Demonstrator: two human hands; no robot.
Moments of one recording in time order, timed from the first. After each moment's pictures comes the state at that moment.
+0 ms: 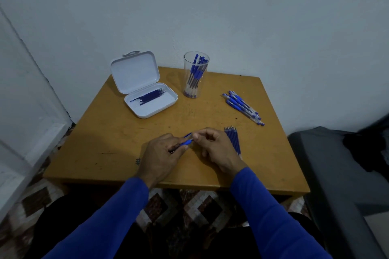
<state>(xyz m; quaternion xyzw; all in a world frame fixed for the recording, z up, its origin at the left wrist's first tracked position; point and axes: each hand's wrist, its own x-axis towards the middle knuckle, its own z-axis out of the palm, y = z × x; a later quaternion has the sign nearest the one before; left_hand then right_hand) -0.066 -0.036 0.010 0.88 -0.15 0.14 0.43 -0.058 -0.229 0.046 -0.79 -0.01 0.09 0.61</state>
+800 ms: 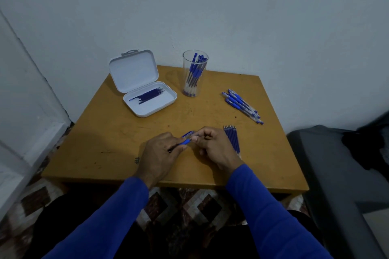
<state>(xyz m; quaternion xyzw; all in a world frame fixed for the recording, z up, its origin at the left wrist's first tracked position) -0.066 -0.035 0.007 0.88 -0.16 0.16 0.41 -0.056 -0.226 0.045 -0.80 0.00 0.10 0.59</state>
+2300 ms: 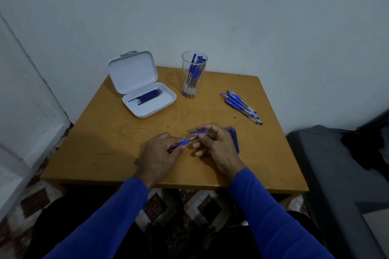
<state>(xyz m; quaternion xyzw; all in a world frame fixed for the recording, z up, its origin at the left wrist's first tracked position) -0.065 -0.037 0.009 0.90 -0.12 0.13 0.40 -0.060 -0.230 0.044 -0.69 0.01 0.07 0.72</state>
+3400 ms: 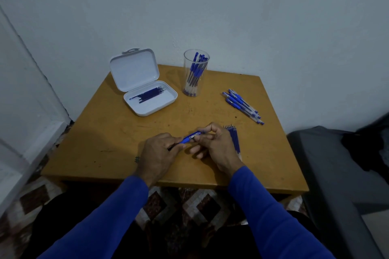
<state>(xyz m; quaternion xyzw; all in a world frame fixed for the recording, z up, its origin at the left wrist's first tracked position) -0.065 -0.035 0.005 0.88 -0.14 0.17 0.42 -0.056 -0.227 0.037 -0.70 0.01 0.08 0.70</state>
